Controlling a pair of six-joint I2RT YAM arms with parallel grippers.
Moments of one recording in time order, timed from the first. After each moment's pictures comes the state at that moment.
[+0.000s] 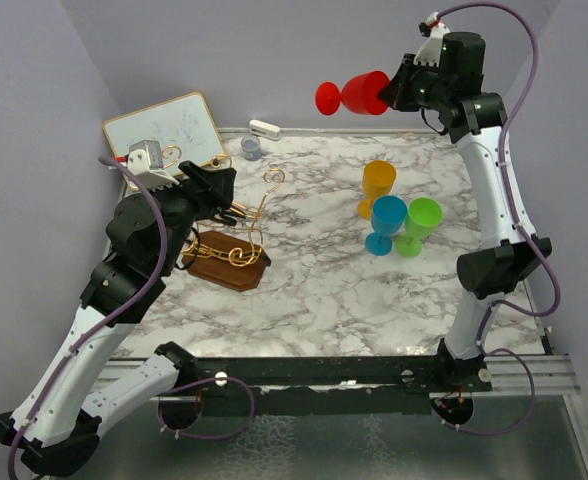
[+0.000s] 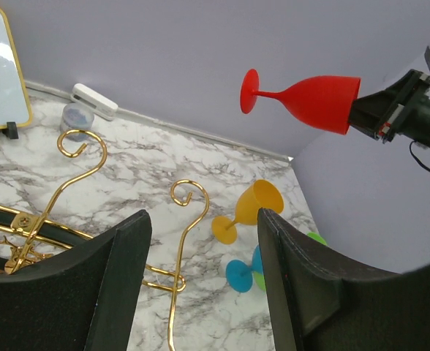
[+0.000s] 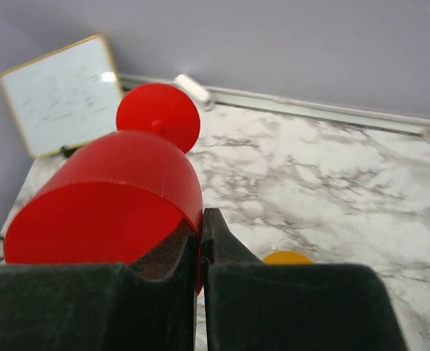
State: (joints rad) left arm -0.57 0.80 1.18 -0.36 -0.32 -0.60; right arm 0.24 1.85 2.28 -0.72 -0.29 0.23
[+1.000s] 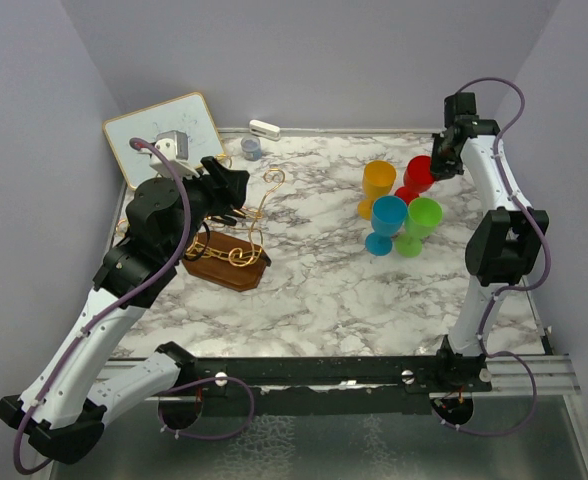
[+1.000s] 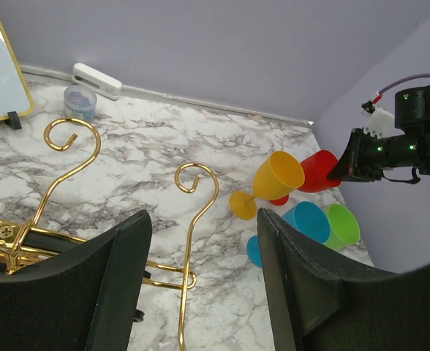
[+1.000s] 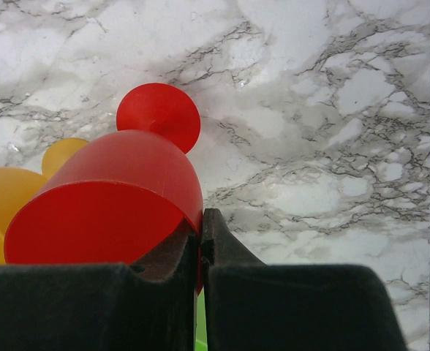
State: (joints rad) left arm -0.57 0.90 1.22 -0.40 -0.25 -0.52; right arm -0.01 1.95 1.92 -0.98 0.14 0.16
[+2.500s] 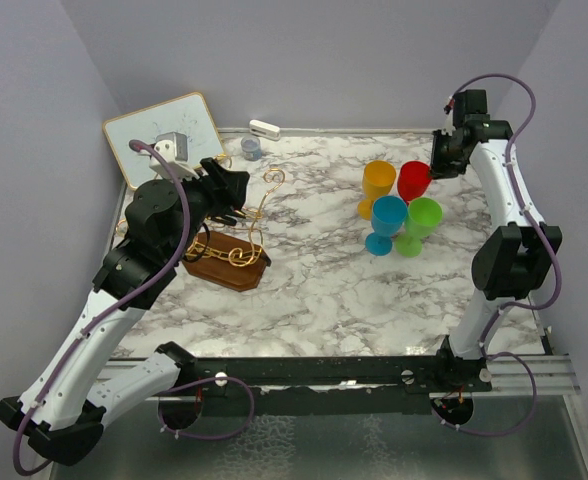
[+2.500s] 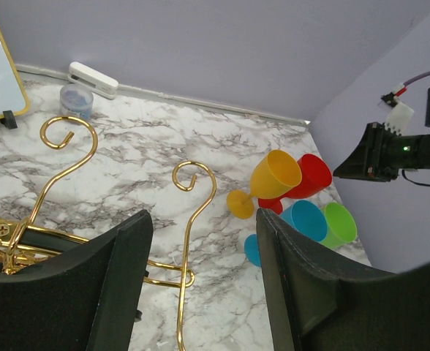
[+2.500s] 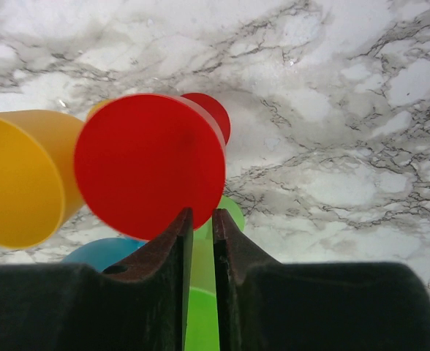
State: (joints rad) left arm -0.57 0.89 1.20 -0.40 -0.25 -0.52; right arm -0.01 1.87 1.87 -0.99 -0.01 0.13
